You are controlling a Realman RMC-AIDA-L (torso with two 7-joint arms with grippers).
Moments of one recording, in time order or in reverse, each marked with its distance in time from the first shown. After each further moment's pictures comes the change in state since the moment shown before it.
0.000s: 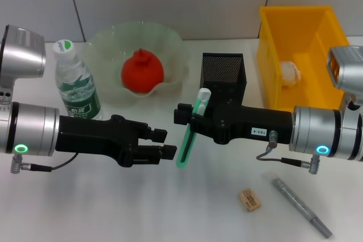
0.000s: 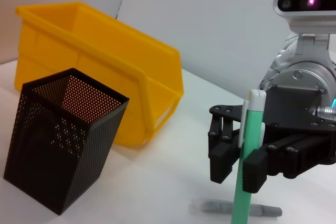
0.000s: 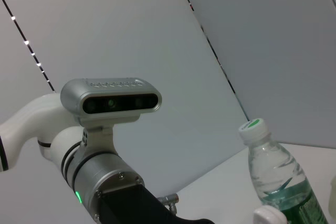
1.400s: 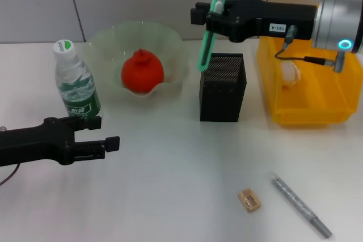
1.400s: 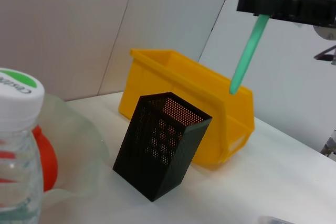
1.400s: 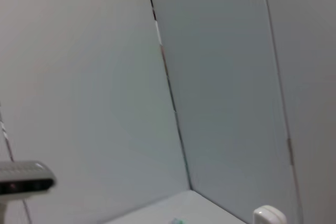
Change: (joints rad) left arm 0.166 0.017 -0.221 0.007 -0.035 0.020 0.107; right arm 0.038 -0.025 0.013 -0.515 -0.093 0.109 0.314
